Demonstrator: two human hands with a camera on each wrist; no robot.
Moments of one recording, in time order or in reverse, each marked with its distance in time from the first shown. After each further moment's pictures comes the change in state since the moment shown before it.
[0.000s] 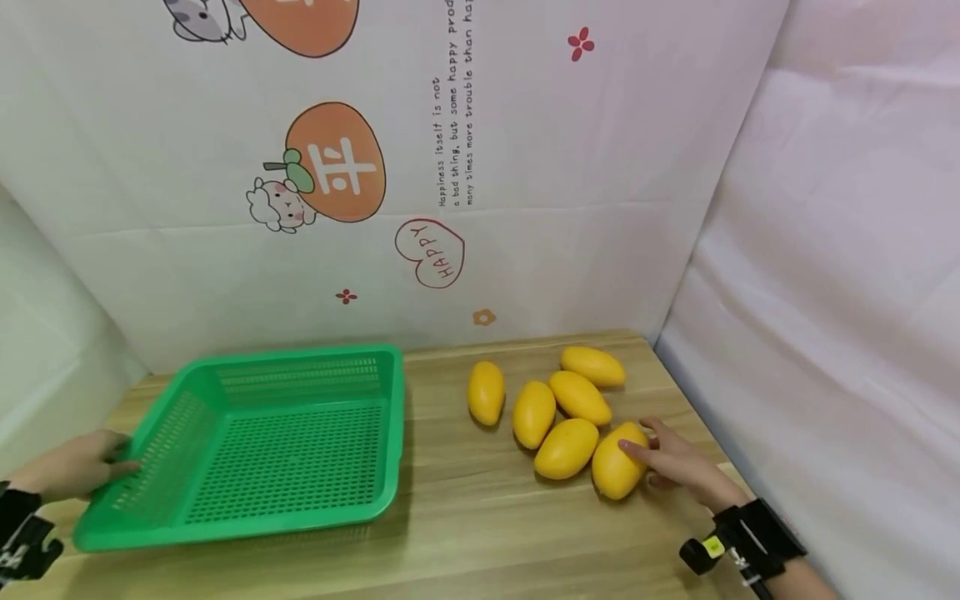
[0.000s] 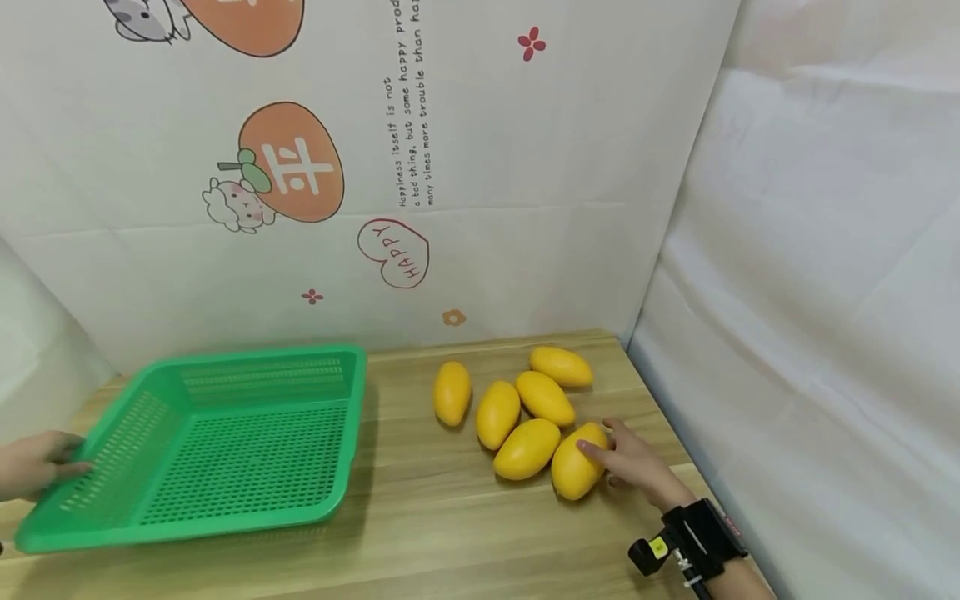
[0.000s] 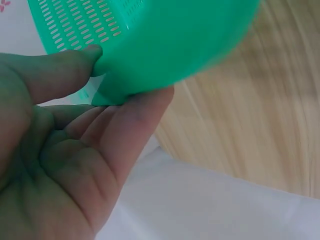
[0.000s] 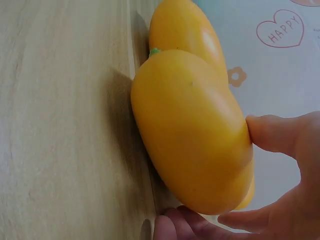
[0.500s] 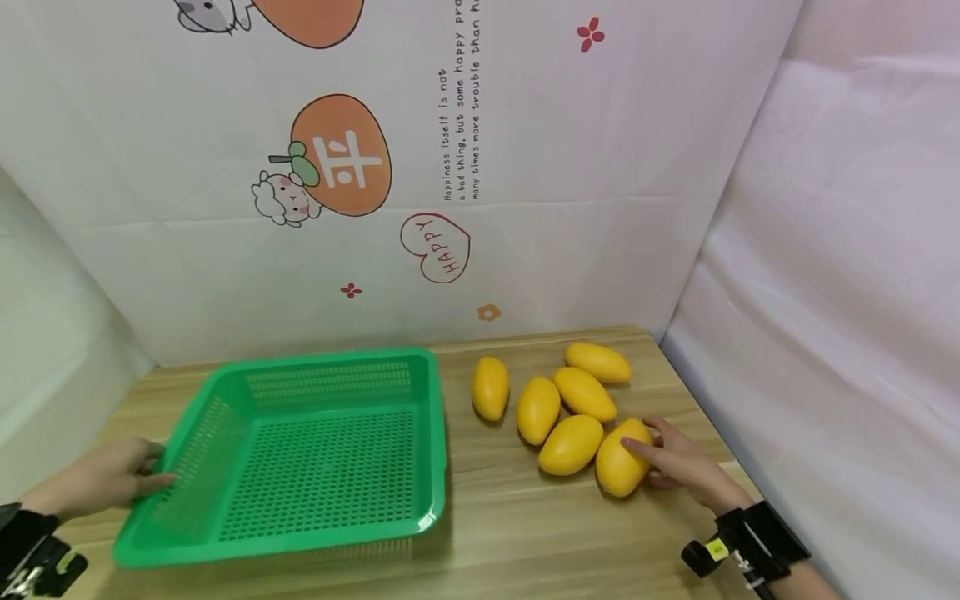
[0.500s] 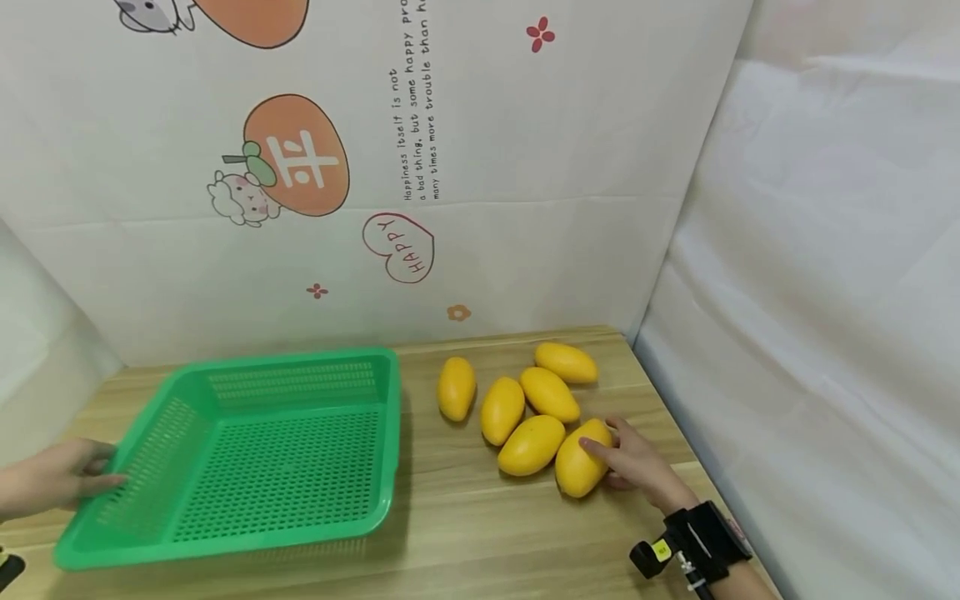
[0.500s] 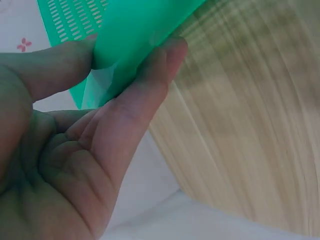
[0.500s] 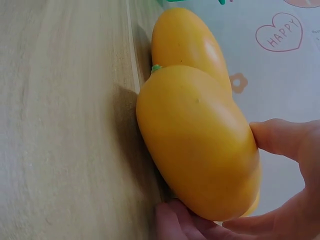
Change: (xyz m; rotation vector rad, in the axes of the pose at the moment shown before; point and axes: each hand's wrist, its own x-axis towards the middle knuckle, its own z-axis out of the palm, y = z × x) left_hand -0.021 0.034 0.019 -0.211 -0.074 0.218; right_hand -0.001 -0.004 0.005 0.097 -0.004 0.035
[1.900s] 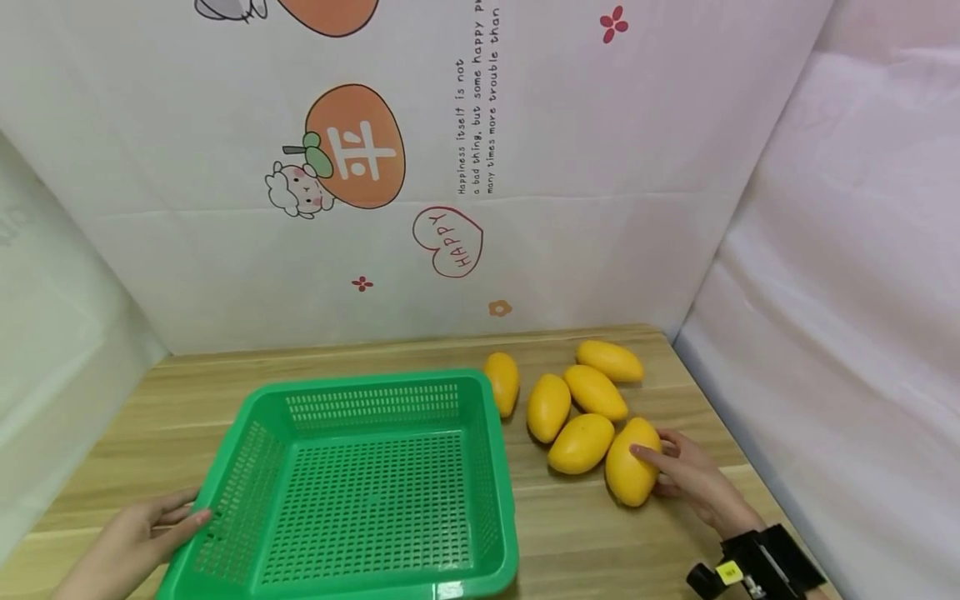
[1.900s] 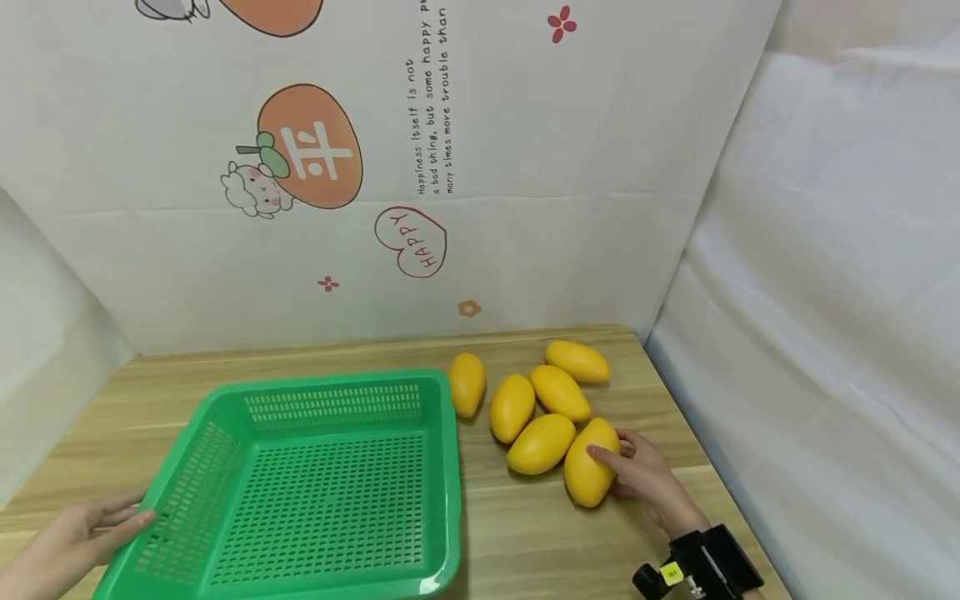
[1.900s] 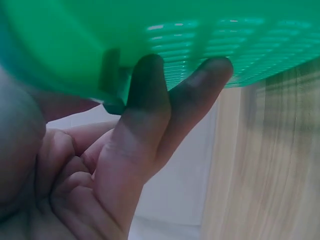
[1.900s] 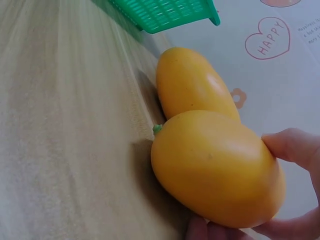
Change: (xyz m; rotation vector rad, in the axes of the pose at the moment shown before) left_hand -0.034 0.023 0.089 -0.016 0.283 -0.138; right_hand -0.001 0.000 0.018 0.224 0.063 0.073
